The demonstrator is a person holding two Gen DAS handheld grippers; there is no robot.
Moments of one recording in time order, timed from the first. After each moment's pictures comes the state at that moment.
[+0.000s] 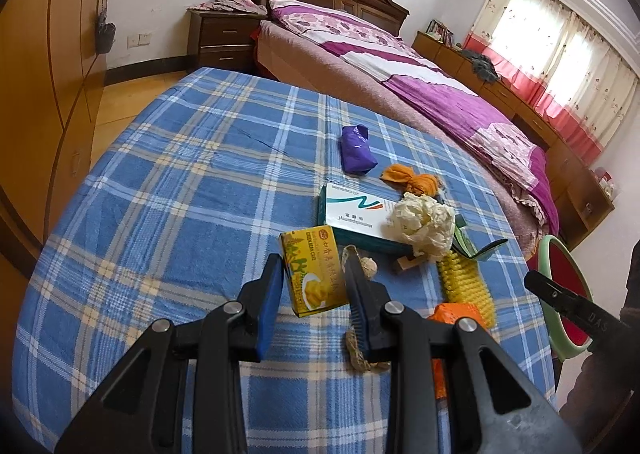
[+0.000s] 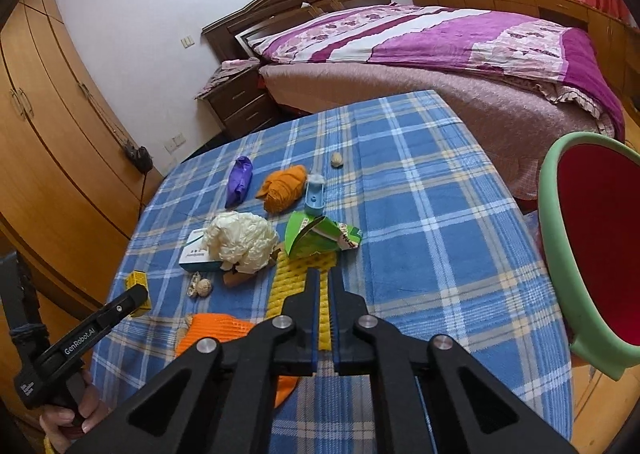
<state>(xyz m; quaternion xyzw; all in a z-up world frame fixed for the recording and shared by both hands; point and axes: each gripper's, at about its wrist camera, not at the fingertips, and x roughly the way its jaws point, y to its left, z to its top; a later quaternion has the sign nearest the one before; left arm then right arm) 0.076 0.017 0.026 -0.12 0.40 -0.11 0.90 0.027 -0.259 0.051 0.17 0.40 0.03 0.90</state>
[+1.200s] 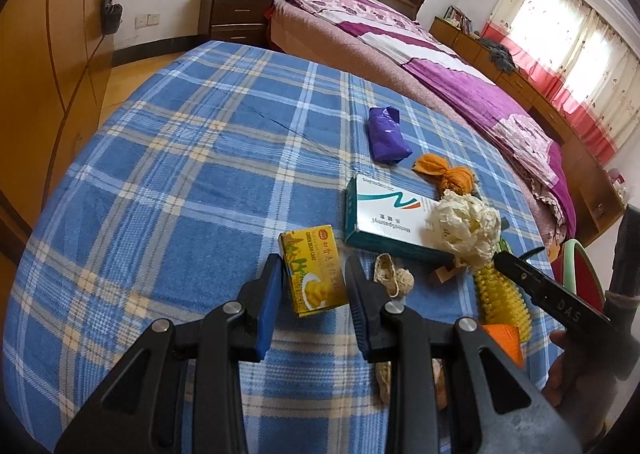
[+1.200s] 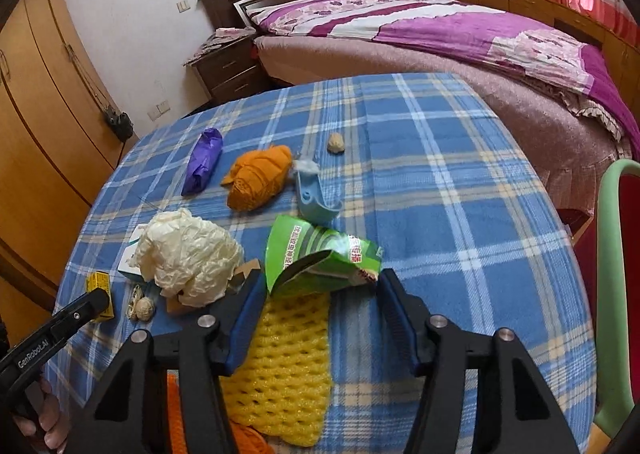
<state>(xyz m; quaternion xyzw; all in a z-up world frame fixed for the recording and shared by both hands) 0.109 0.017 0.001 -0.12 0.44 -0.08 0.89 0.096 -0.247 0.004 0.12 0.44 0.02 0.89</state>
